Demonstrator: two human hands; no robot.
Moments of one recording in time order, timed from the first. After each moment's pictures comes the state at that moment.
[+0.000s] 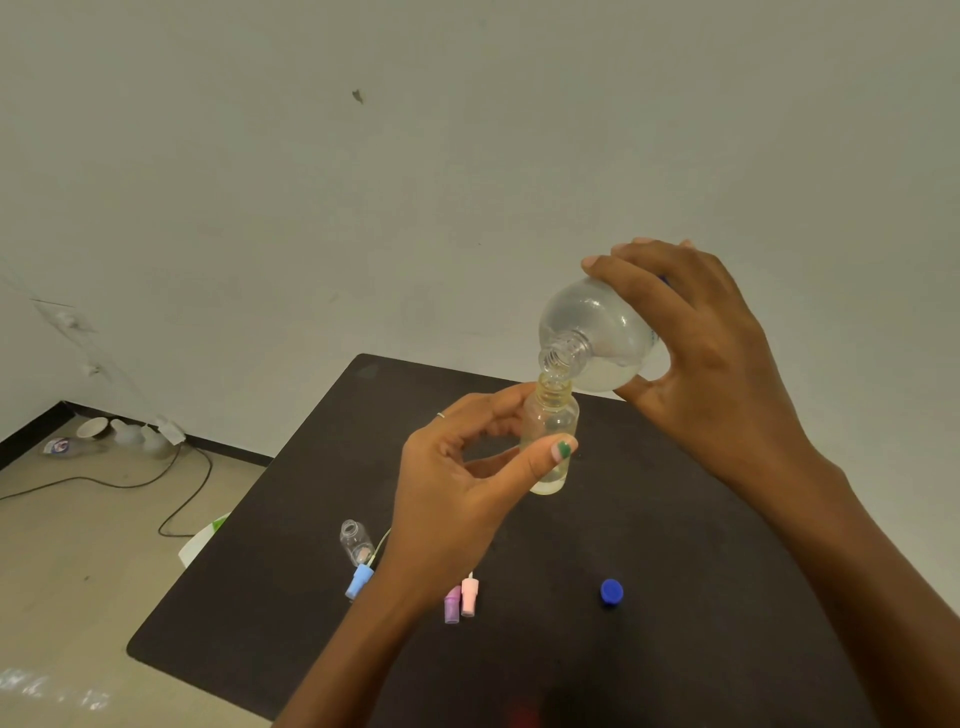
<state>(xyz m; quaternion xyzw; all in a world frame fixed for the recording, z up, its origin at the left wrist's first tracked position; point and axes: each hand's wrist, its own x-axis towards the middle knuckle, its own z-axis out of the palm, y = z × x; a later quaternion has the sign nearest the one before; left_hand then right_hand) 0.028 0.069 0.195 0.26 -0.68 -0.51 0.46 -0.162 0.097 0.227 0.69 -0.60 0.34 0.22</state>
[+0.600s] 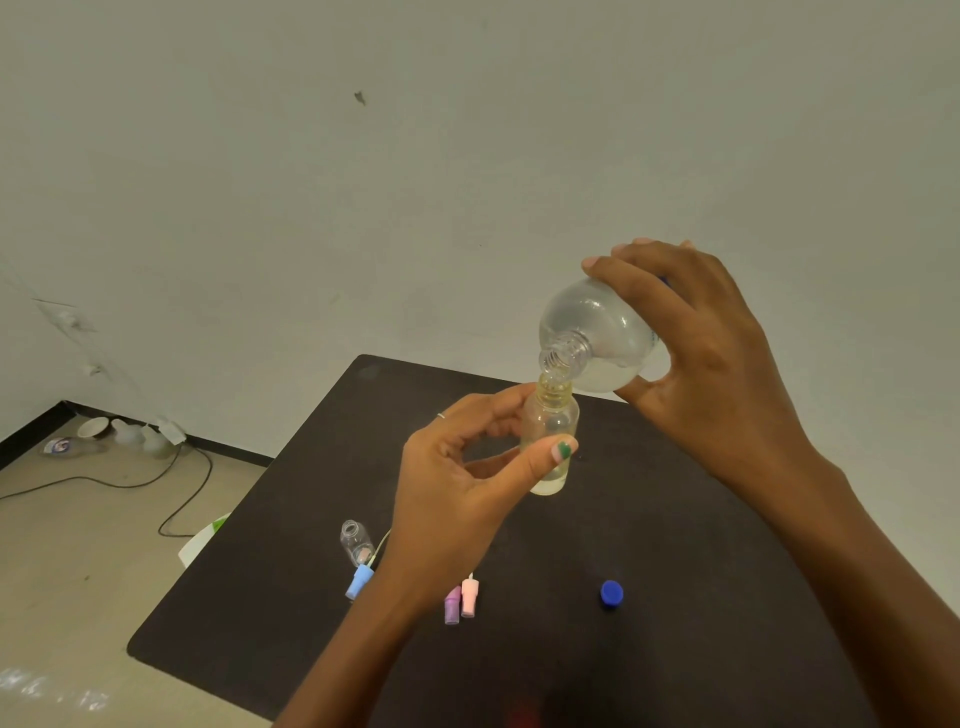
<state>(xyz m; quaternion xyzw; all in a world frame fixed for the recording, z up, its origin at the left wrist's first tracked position) 0.028 0.070 0.195 0.26 -0.68 -0.51 0.46 -0.162 0.097 0.228 0.69 -0.60 0.34 0.22</state>
